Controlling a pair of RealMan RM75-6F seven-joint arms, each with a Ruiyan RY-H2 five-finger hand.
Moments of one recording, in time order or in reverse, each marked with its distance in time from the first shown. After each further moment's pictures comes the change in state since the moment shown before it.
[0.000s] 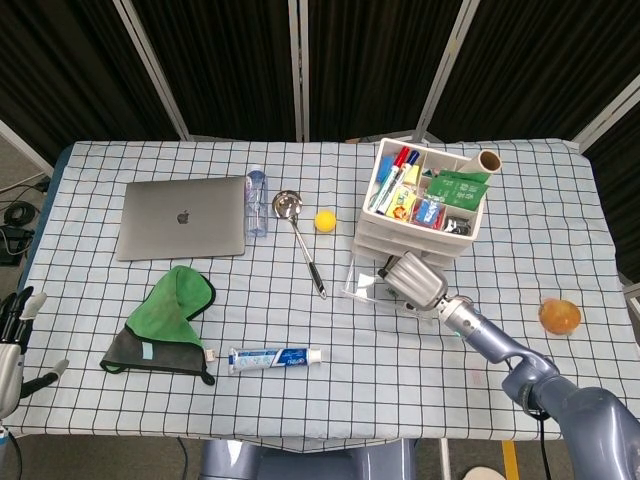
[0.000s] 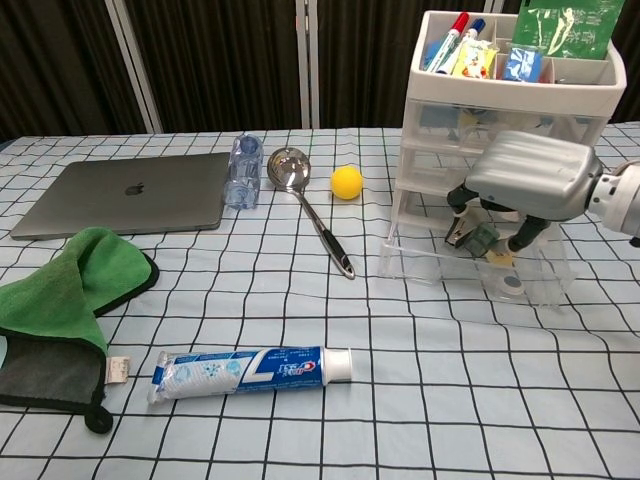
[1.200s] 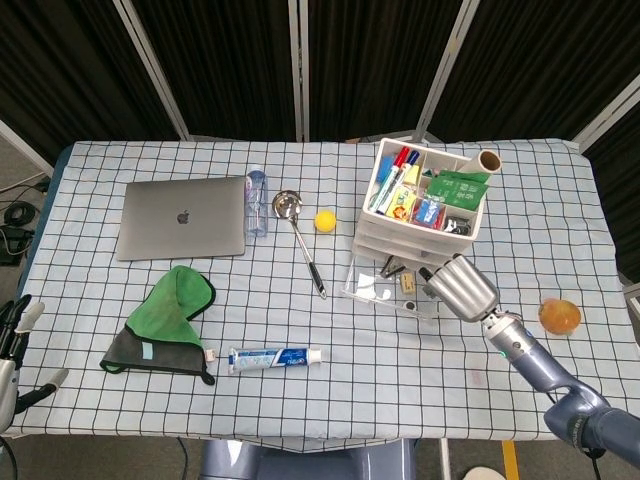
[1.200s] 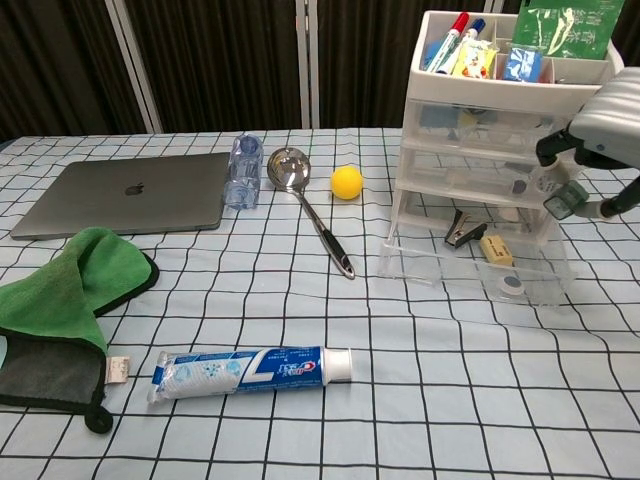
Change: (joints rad) left arm 0.036 0.018 0.032 -0.022 0.106 0.097 -0.003; right arm -0.156 0.265 0.035 -0.352 0.049 0.136 -0.187
